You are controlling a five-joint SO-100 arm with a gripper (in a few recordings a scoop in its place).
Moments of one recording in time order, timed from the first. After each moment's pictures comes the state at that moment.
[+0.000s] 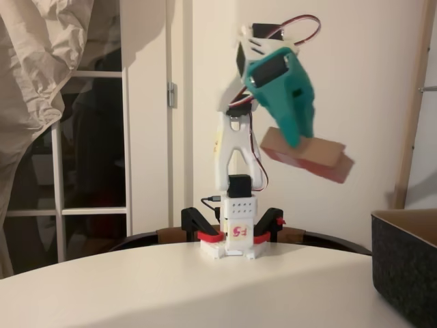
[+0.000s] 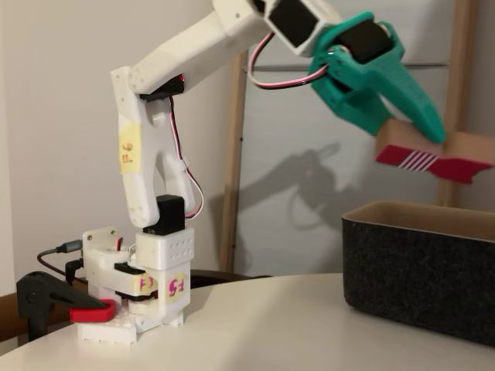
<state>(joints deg) -5.5 103.8 73.6 74.2 43.5</state>
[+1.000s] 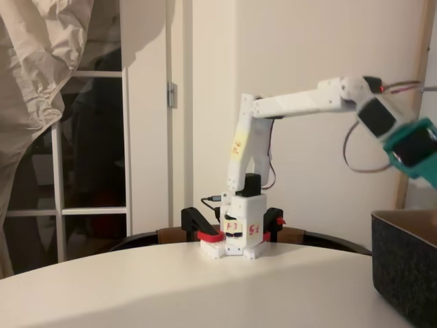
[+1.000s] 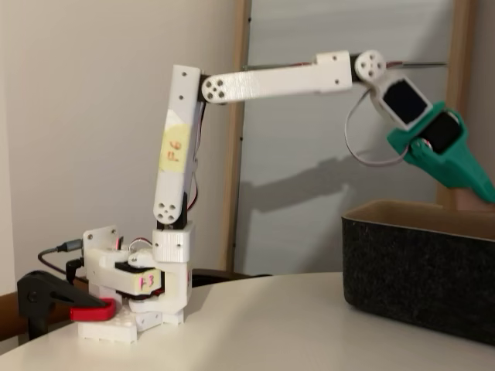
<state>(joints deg) -32.0 80.5 73.6 54.3 12.3</state>
